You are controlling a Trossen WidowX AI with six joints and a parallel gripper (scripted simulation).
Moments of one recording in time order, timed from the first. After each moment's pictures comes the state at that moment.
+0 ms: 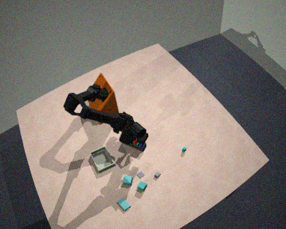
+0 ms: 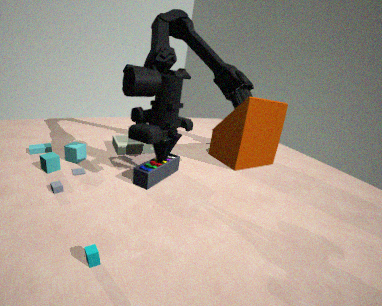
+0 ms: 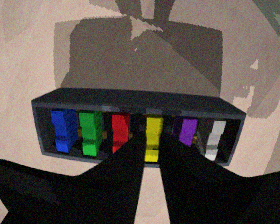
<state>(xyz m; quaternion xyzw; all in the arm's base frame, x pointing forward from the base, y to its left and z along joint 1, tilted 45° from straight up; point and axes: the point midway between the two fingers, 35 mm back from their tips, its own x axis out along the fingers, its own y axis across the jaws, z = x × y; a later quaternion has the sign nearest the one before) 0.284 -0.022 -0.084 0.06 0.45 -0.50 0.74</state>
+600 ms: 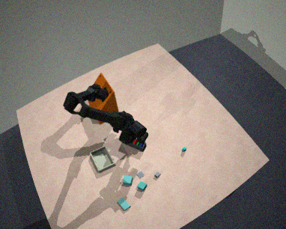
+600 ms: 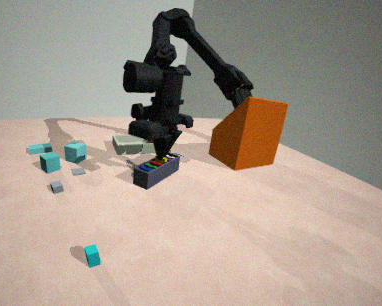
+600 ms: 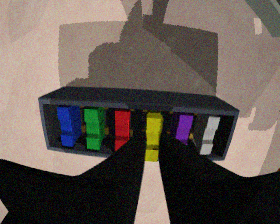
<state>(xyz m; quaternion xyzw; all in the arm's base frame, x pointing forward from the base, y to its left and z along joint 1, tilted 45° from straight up) 0.284 -0.016 -0.078 0.05 0.45 -0.50 0.74</state>
